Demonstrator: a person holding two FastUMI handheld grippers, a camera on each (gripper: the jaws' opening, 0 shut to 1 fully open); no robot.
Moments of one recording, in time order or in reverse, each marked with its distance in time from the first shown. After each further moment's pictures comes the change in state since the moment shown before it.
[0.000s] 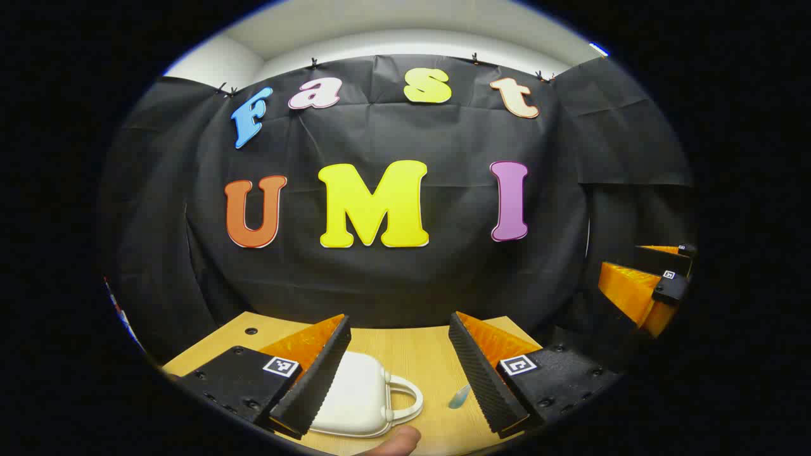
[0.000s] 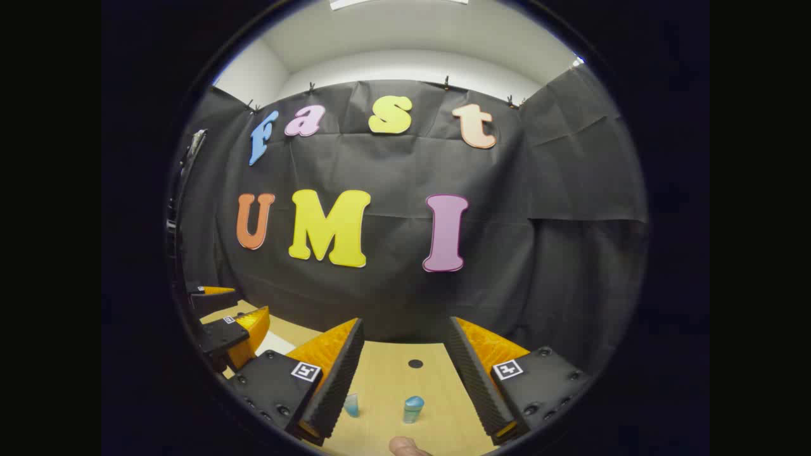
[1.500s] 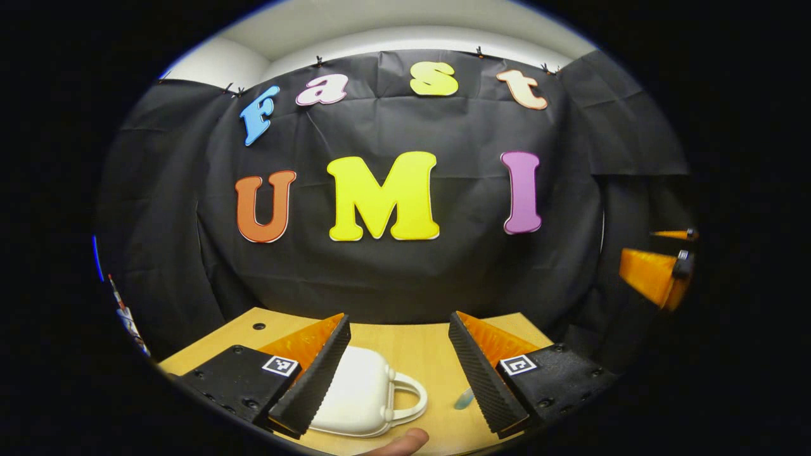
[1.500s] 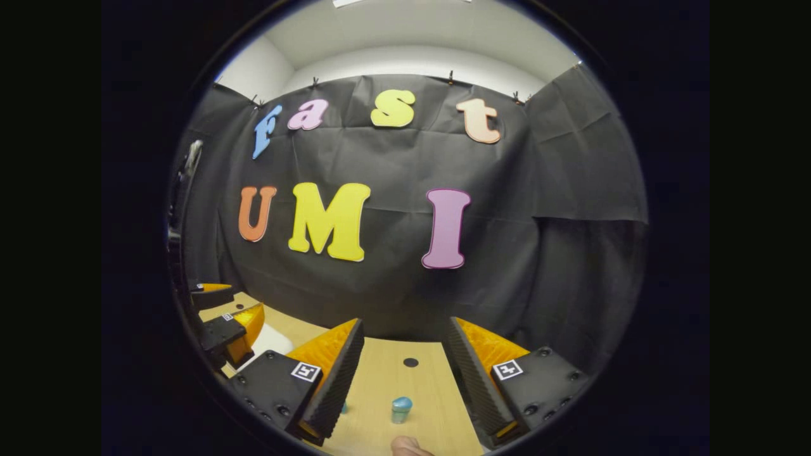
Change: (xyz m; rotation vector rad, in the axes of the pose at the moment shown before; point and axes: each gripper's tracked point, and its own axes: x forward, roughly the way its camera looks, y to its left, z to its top) left arm 0.015 0.011 -0.035 0.034 0.045 0.093; right arm 0.023 -0.032 -0.014 -0.029 0.040 0.028
